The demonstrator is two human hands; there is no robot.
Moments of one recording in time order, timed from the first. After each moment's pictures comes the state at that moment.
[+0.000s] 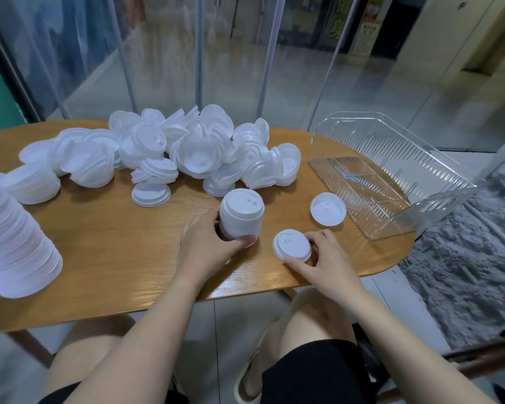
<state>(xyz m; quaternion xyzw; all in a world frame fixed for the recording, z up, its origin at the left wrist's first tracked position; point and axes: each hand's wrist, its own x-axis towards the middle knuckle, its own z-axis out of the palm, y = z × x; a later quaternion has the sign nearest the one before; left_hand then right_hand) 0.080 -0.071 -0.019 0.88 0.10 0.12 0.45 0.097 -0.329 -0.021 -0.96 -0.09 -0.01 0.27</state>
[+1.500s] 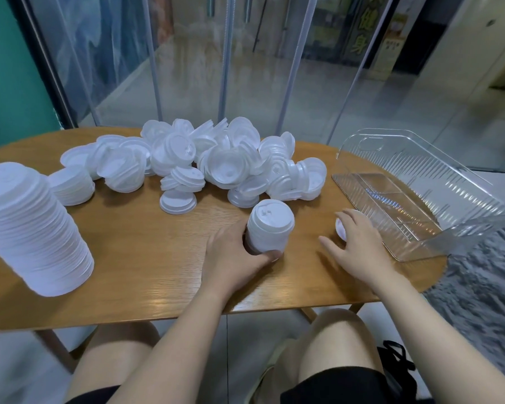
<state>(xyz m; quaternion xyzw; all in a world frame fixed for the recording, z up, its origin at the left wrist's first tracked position) 0.078 -0.072 -0.016 0.88 0.09 0.13 0.44 0.165 -0.333 -0.004 -0.97 -0.14 -0.10 0.15</state>
